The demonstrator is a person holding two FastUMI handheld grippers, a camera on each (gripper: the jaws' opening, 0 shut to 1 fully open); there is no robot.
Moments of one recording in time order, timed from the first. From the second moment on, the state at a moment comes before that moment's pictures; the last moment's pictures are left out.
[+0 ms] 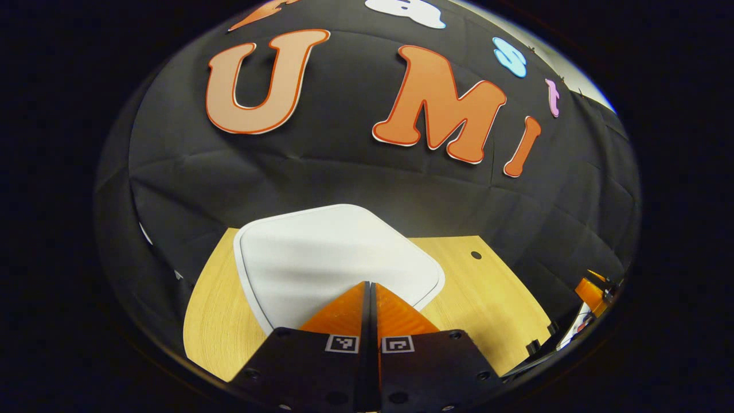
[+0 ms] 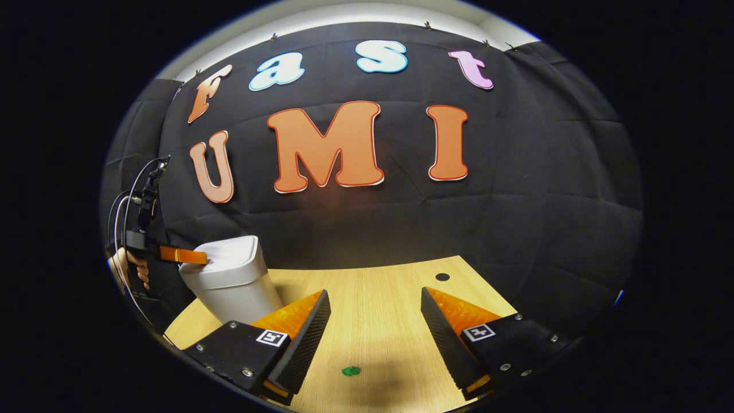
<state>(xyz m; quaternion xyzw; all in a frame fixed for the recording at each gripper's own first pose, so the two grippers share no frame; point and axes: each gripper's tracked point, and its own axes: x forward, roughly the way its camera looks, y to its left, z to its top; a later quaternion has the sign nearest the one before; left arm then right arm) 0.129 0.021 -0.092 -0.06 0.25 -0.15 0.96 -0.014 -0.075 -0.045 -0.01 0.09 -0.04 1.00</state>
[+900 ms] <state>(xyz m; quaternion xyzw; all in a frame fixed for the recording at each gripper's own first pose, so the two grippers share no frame) 0.055 0.020 0.040 -0.04 0.06 -0.06 1.00 -0.011 -0.052 -0.019 0.04 0.06 0.01 1.00</state>
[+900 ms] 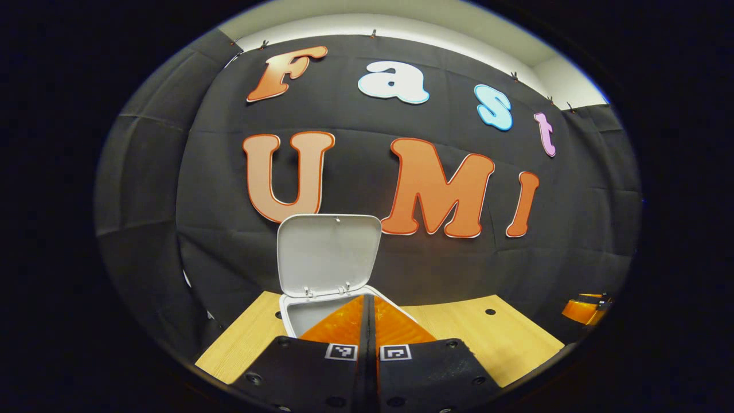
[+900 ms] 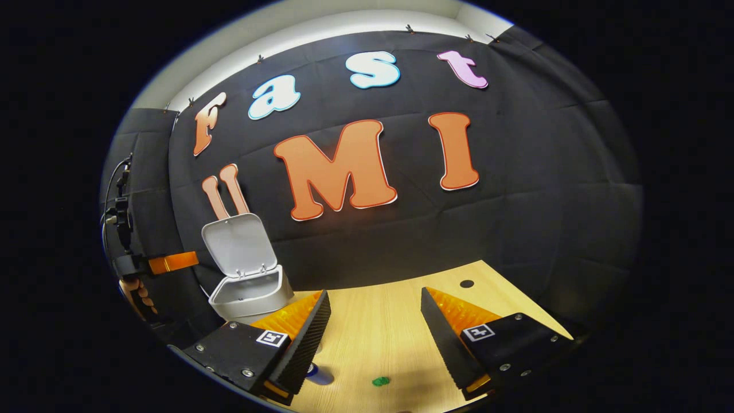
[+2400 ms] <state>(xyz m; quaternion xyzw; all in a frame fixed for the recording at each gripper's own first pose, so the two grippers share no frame) 0.044 0.018 -0.060 -0.03 0.14 -0.12 0.98 0.014 -0.044 -0.247 0.00 0.32 0.05 0.95</state>
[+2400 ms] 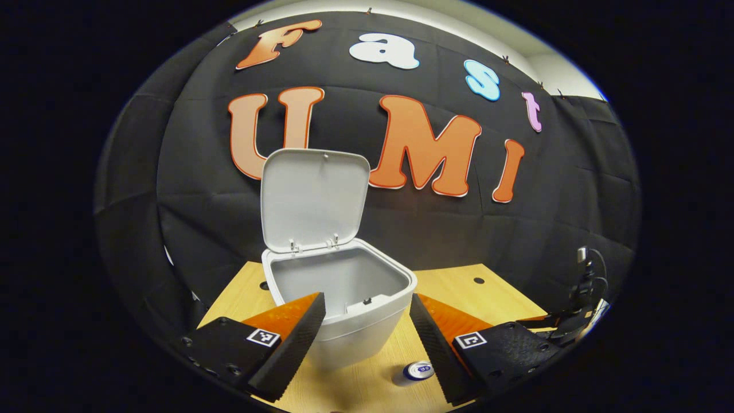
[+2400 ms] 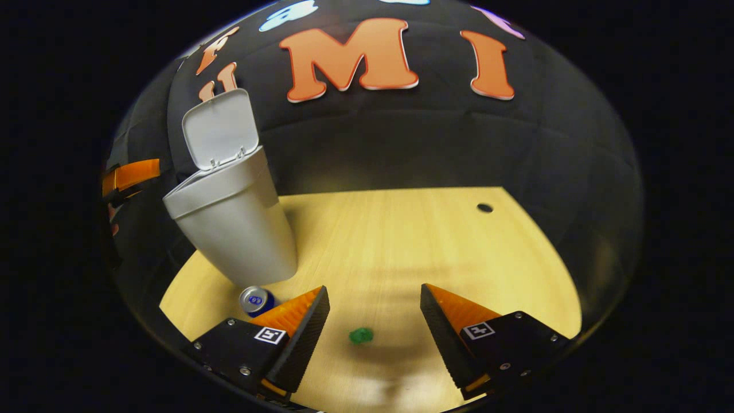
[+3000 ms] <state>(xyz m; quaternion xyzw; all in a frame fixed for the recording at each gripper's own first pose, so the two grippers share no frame) 0.037 0.053 -0.079 -0.02 0.16 -0.12 0.98 0.020 -0.069 -0.324 -0.08 0.44 0.02 0.90</state>
